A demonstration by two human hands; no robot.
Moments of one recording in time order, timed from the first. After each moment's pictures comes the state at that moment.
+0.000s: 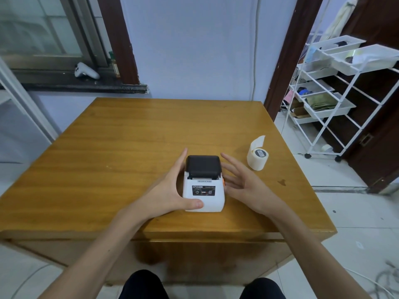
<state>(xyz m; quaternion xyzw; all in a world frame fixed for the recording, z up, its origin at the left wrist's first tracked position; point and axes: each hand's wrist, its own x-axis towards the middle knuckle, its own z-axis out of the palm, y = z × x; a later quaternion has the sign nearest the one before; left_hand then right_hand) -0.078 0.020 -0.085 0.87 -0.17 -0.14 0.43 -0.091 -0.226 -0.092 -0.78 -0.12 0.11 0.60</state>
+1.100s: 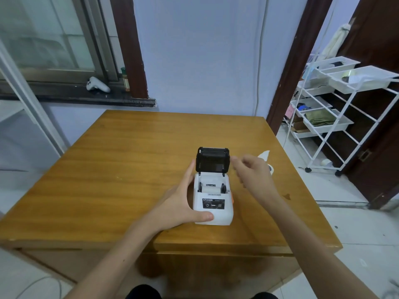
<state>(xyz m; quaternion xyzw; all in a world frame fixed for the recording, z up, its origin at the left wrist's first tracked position) -0.082 0.020 -0.081 0.86 -0.20 -0.12 0.45 -0.063 -0.198 -0.048 -0.85 0.03 -0.11 0.51</state>
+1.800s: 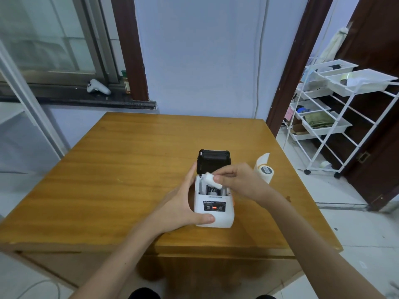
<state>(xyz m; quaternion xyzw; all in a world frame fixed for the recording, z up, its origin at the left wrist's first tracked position) -0.079 0.022 -0.085 0.86 -0.21 -0.11 0.46 -0.058 -0.187 -0.038 -0.85 -0.09 0.07 0.51</state>
